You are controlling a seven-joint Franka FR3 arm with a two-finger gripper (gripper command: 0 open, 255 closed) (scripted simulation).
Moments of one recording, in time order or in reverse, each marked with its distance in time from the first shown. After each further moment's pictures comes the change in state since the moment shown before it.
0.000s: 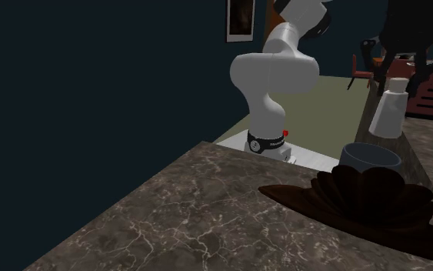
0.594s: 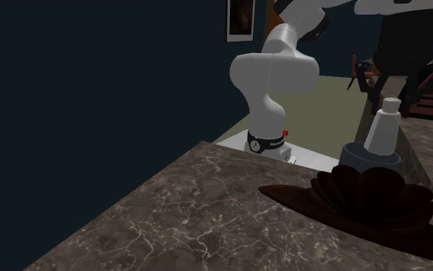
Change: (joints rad) arm 0.024 -0.016 0.059 -0.090 0.057 0.075 -0.009
